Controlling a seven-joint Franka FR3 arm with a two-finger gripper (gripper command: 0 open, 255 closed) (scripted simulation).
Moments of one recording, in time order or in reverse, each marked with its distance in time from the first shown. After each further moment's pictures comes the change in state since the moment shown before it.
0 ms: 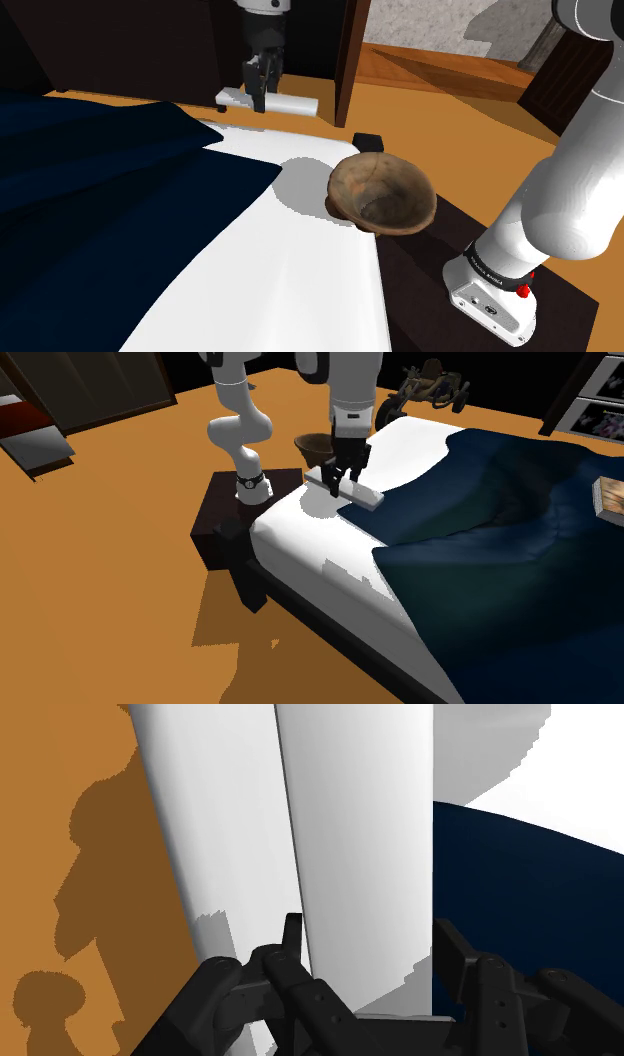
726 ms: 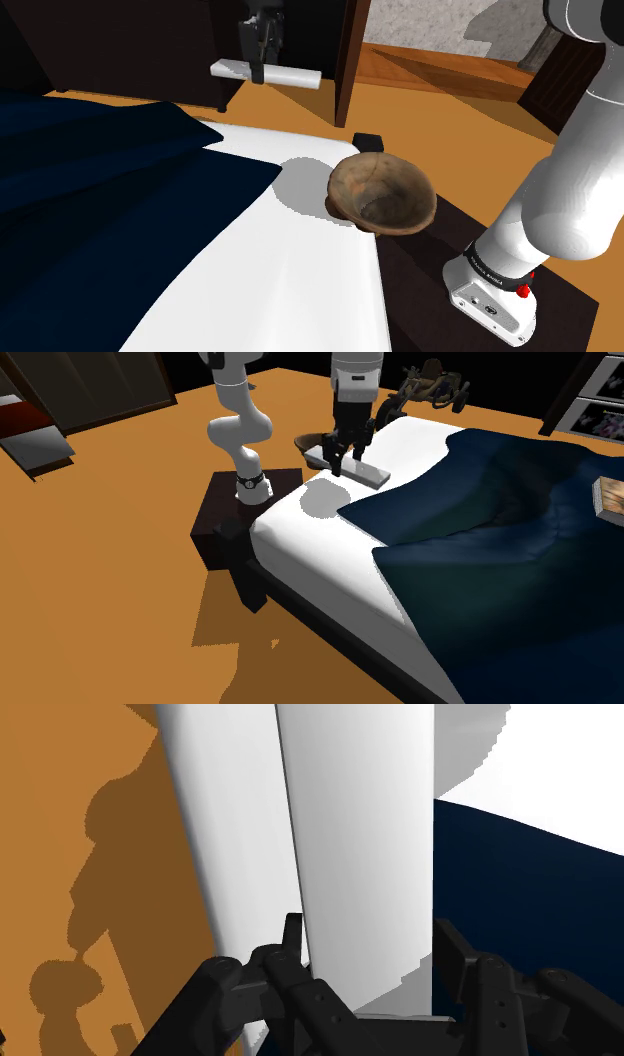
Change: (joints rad) arm 0.010 0.028 0.004 0.186 -0.010 -0.160 0.009
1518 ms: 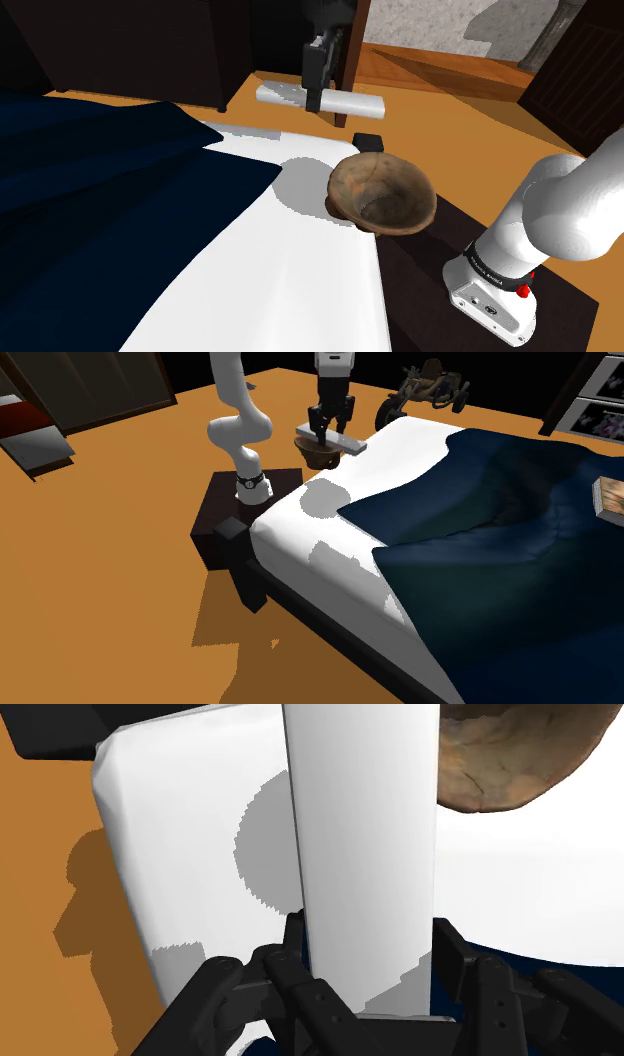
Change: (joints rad) arm 0.016 -0.444 0.006 -0.469 0.166 0.056 0.003
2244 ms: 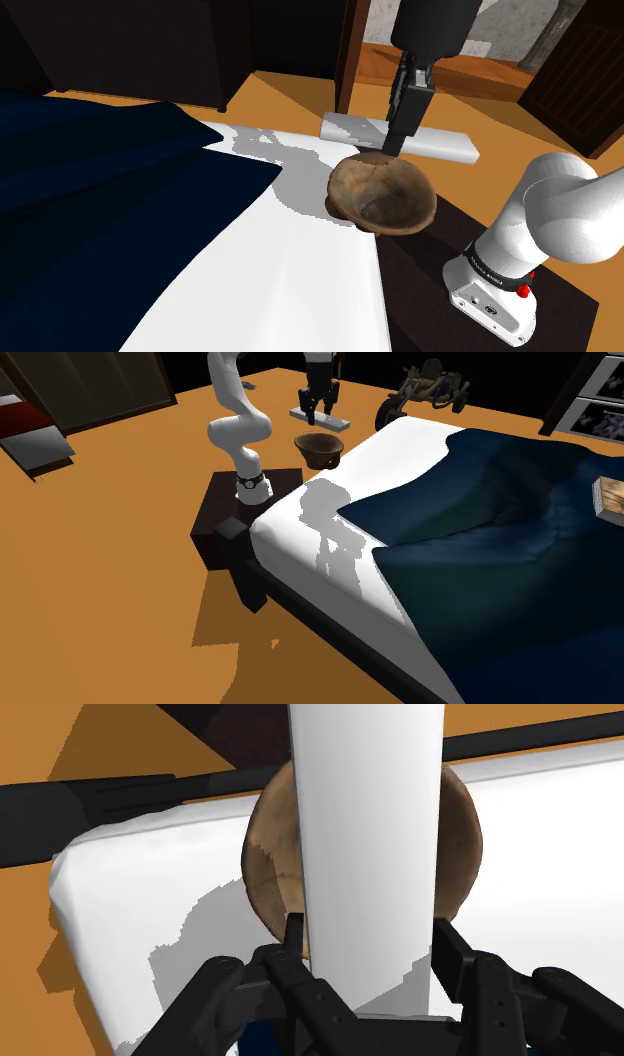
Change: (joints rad) arm 0.100 -0.382 0.007 -0.283 0.134 -0.079 0.056
